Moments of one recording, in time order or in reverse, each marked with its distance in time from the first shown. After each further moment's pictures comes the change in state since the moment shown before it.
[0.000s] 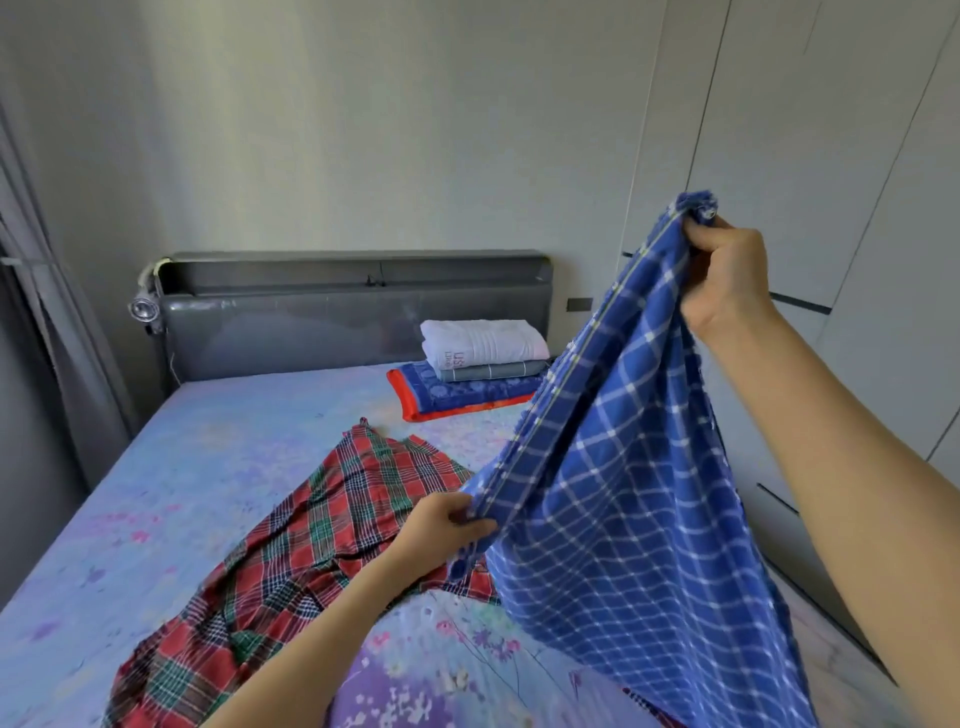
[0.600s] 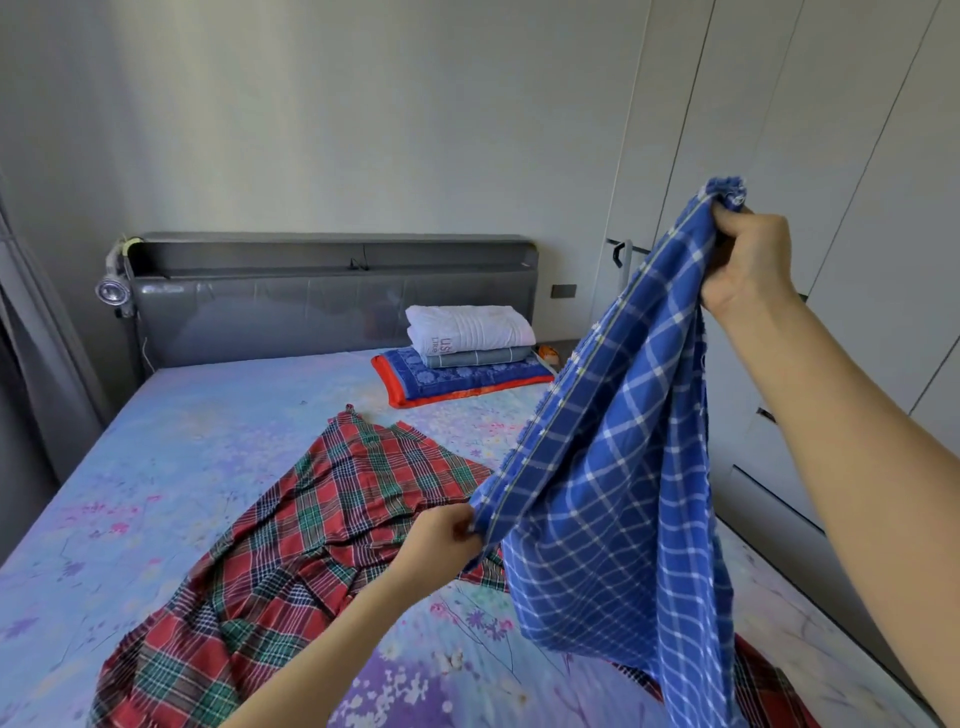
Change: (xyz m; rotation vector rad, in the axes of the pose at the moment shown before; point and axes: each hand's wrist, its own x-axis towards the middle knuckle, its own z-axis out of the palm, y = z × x) left_hand -0.018 -0.016 0.013 0.116 0.004 0.043; right_hand 0.005 -0.003 -0.004 -0.023 0.163 -0.030
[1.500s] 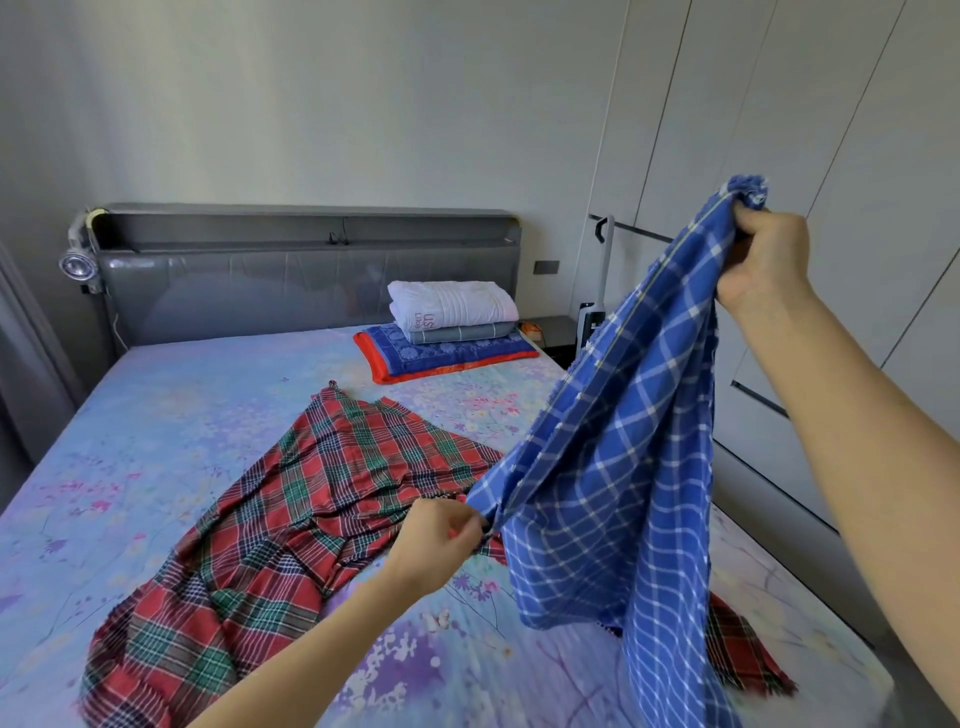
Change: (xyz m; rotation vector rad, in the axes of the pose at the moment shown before) left_hand -0.041 0.015 0.014 -0.048 0.052 0.147; right_hand -0.009 -0.009 -0.042 0.020 0.077 -0.007
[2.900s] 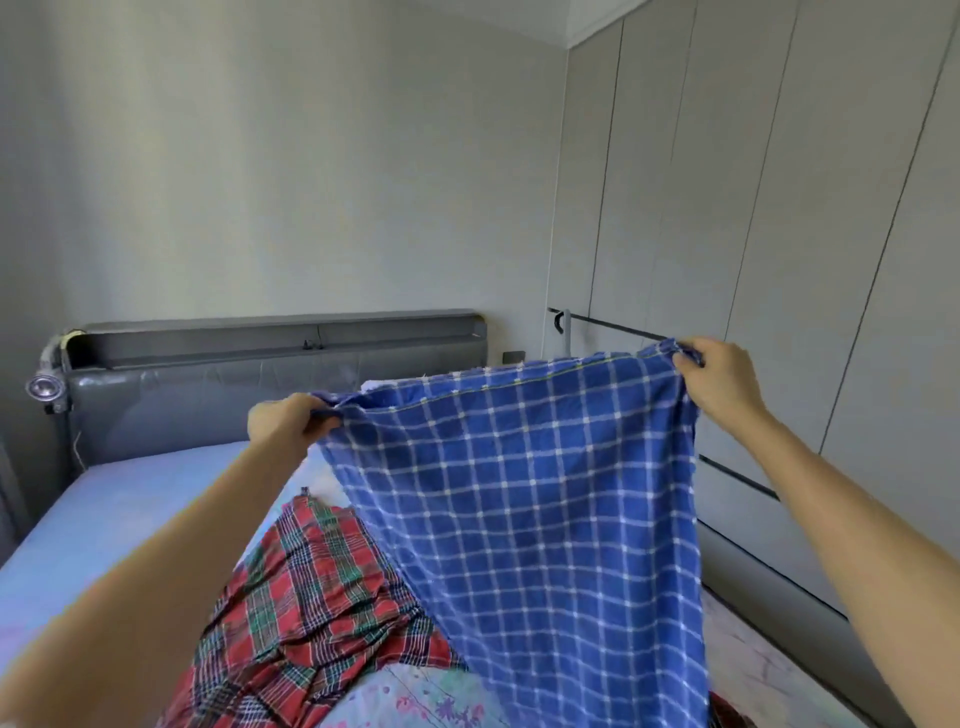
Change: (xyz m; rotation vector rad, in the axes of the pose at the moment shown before) left_hand 0.137 0.040 -0.198 -0.830 0.589 -0.473; right_hand -0.017 -0.038 -0.059 -1.447 0.017 -0.473
